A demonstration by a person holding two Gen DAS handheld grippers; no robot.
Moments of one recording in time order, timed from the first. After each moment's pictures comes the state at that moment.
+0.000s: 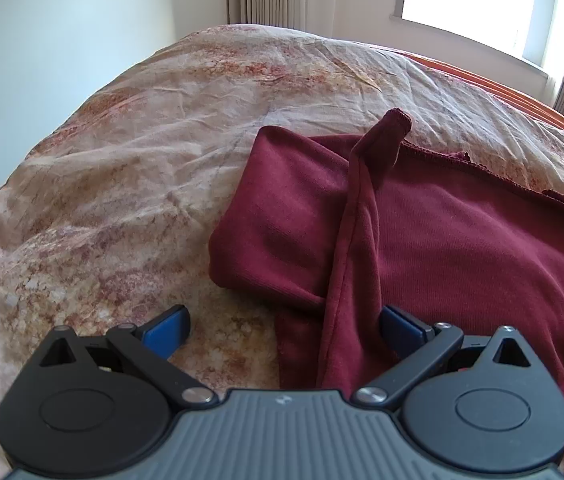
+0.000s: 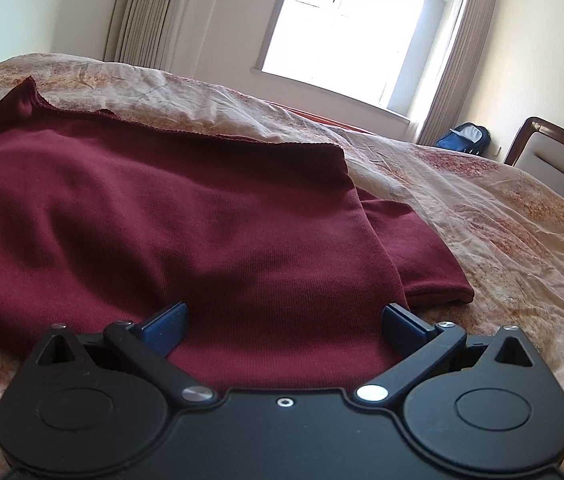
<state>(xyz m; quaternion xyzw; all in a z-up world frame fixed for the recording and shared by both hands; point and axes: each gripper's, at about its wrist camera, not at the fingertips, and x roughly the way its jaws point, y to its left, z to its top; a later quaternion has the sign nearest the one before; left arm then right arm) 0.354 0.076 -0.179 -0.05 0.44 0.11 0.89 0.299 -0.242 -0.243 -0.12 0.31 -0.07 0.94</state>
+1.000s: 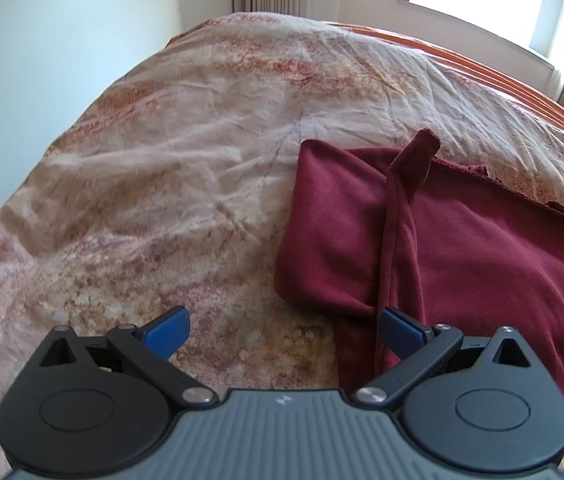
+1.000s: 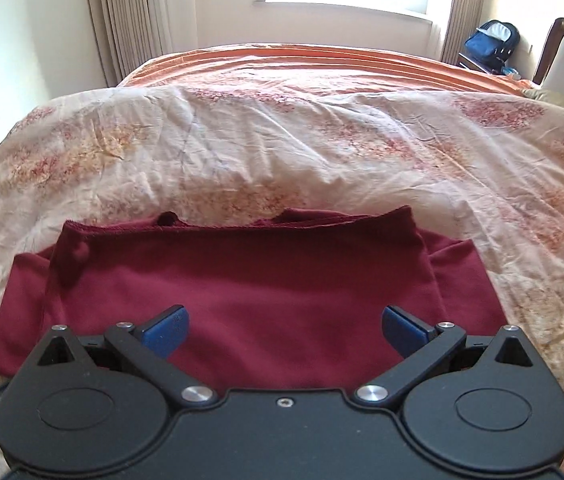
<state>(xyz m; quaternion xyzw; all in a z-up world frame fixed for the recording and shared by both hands) 0.355 0.114 -0.150 -0.07 0.47 0.11 0.87 0.404 -0.190 -0.108 0.01 0.45 -0.04 0.89</state>
